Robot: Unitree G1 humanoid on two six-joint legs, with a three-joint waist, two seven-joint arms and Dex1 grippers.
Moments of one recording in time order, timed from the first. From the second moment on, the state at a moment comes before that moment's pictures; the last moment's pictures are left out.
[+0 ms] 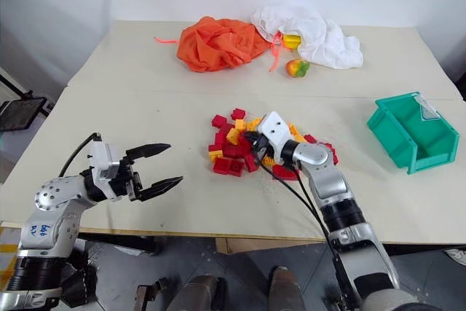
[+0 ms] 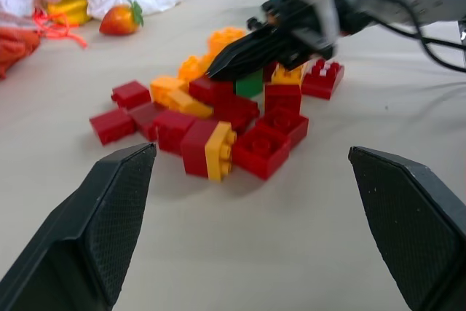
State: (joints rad) left arm -0.19 0.60 0.16 -0.07 -0.47 0.08 -1.02; right arm -0.71 -0.35 0.16 0.43 0.08 0.06 0.70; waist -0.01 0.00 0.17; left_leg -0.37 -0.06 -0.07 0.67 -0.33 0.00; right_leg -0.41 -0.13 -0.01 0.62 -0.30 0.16
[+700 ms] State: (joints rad) left arm -0.19 0.58 0.15 -0.07 -0.47 0.08 -1.00; right arm -0.66 -0.52 0.12 0.42 0.08 0.01 0.98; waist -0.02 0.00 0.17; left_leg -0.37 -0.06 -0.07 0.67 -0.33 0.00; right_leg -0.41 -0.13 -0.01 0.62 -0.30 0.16
